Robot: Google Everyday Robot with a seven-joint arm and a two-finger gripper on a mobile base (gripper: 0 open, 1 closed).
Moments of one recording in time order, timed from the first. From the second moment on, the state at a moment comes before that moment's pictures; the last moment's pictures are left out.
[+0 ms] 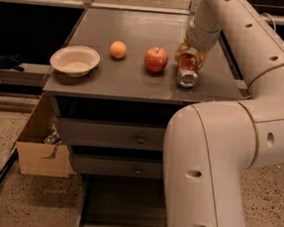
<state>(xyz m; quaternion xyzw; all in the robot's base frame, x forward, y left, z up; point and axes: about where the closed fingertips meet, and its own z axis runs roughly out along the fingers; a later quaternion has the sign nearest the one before) 0.765 -0.150 0.840 -0.96 0.25 -0.10 0.08</state>
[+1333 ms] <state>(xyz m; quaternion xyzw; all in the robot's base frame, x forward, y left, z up) 0.761 -0.161 0.839 -0.96 0.27 -0.10 0.08</state>
